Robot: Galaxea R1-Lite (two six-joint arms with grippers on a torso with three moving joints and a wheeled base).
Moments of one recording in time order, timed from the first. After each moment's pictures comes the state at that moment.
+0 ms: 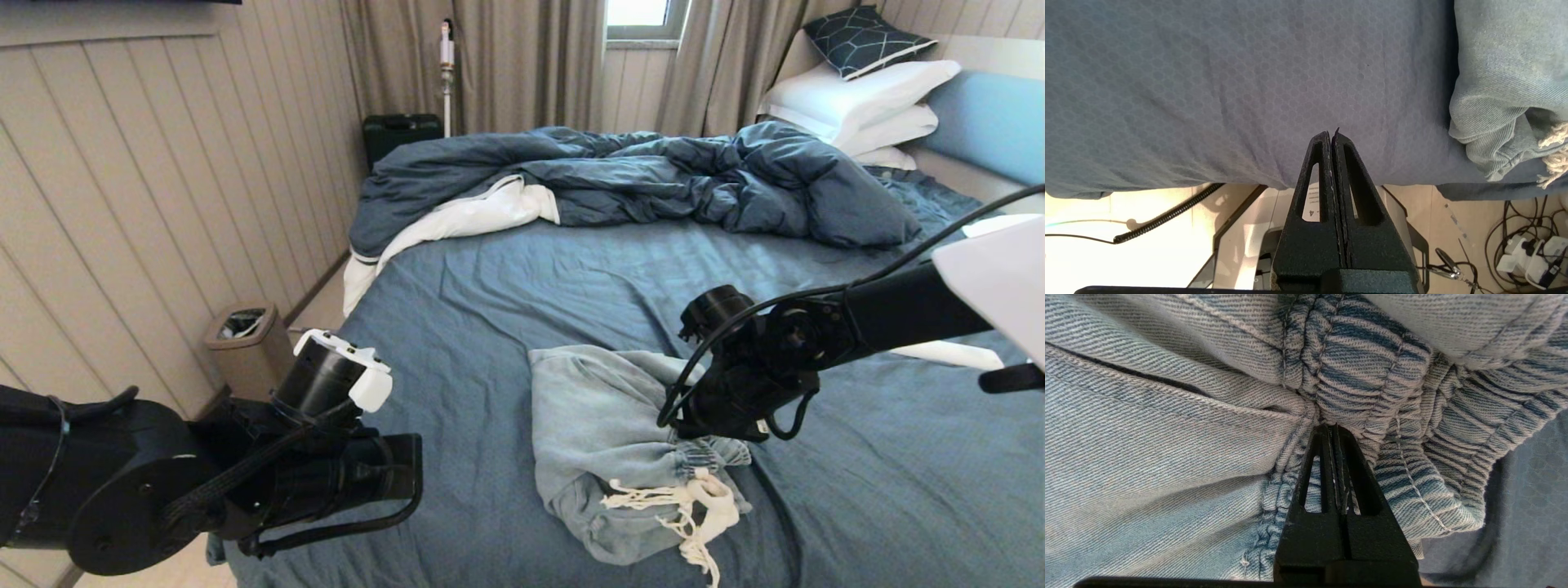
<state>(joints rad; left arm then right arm) -0.69 1.71 -0.77 -0.14 0.15 -0.58 0.27 2.06 -1.31 0.37 -0.02 0.42</state>
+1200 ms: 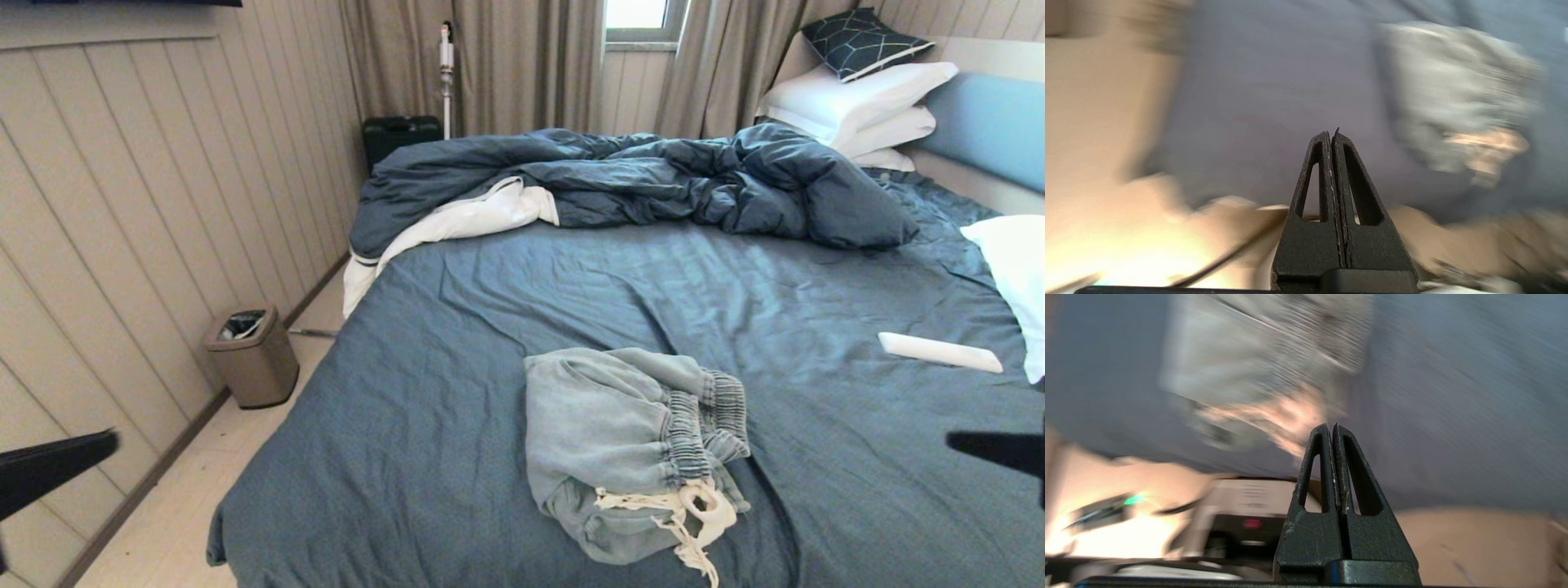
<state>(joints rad) -0.62 0.82 -0.82 0.43 0.36 -0.41 0.24 0.96 -0.89 0.49 -0.09 0.33</state>
